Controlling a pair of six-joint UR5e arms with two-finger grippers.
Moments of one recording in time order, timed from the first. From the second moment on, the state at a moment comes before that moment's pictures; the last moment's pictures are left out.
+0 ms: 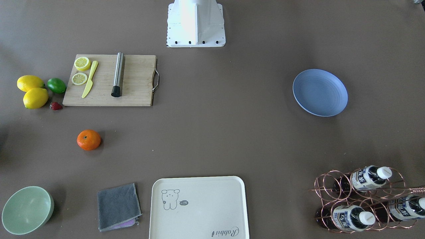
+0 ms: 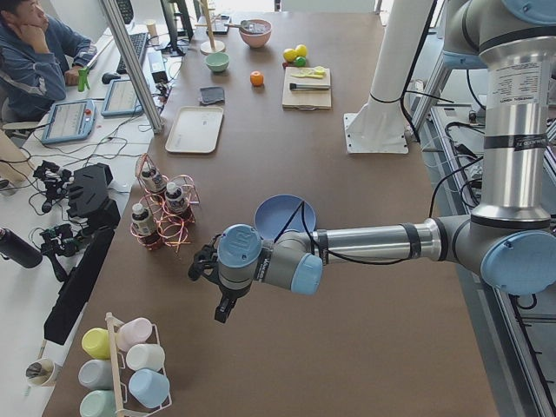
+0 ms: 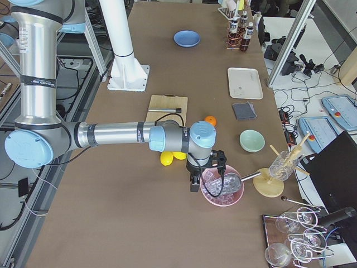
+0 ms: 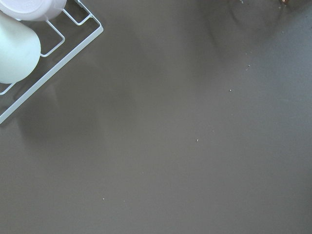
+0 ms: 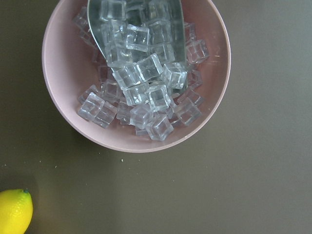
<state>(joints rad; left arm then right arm) -1.57 -1.52 -1.51 -1.98 -2.35 0.15 1.54 -1.64 1.73 -1.67 2.29 0.00</state>
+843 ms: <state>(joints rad) -1.53 -1.60 -1.51 -2.10 -2.36 0.02 1.53 -1.65 1.72 -1.37 2.32 0.03</state>
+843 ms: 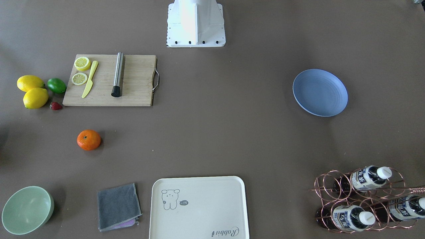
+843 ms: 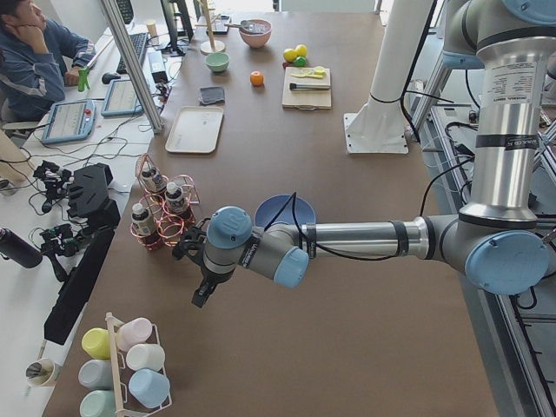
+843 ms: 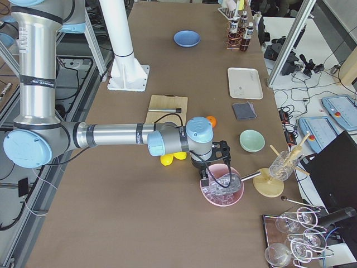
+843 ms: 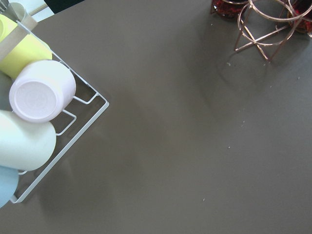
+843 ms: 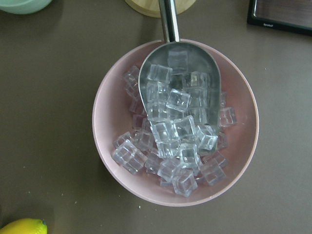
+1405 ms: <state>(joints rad) -1.28 -1.53 -1.47 -2.46 -2.38 -0.45 1.40 -1.64 1.73 -1.20 2.30 0.30</state>
